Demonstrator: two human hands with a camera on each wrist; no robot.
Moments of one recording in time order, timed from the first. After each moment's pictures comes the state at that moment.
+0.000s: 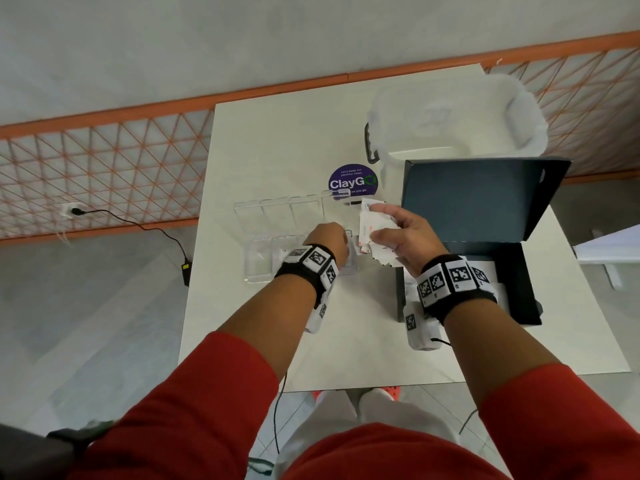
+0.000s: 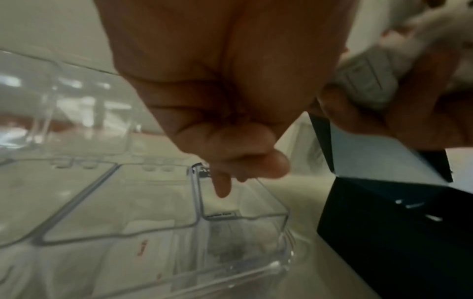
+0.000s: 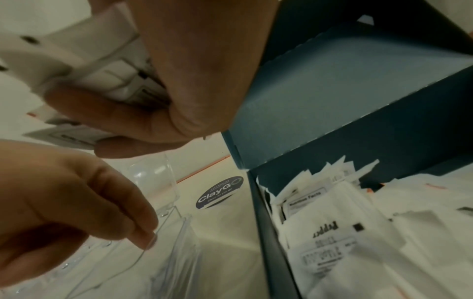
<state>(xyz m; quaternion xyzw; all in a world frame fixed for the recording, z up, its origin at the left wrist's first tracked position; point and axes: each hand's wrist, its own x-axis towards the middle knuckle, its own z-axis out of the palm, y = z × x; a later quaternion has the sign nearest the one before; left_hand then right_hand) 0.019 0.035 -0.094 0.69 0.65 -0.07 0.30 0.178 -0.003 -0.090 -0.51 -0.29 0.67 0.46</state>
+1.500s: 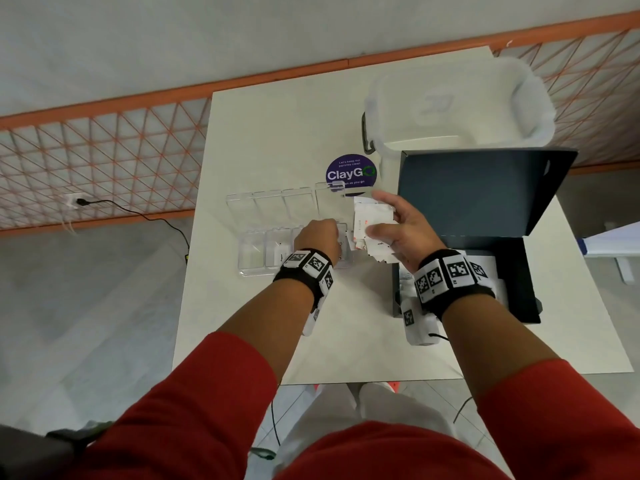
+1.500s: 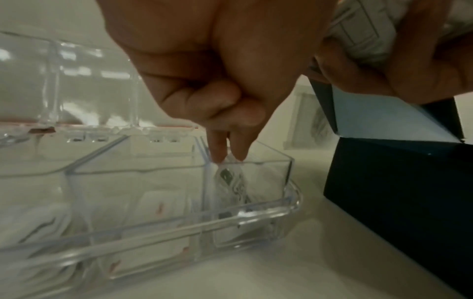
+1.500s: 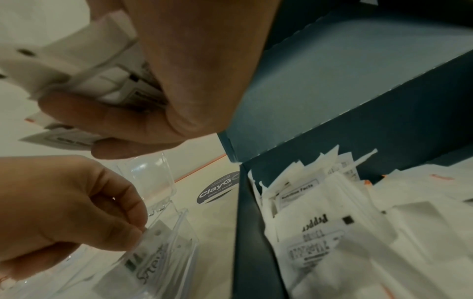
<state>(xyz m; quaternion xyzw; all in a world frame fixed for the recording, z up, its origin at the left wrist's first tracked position) 0.020 0.027 -0.112 0.70 0.68 -0.04 0.21 0.184 -0.003 -0.090 -0.50 -0.31 0.67 0.44</state>
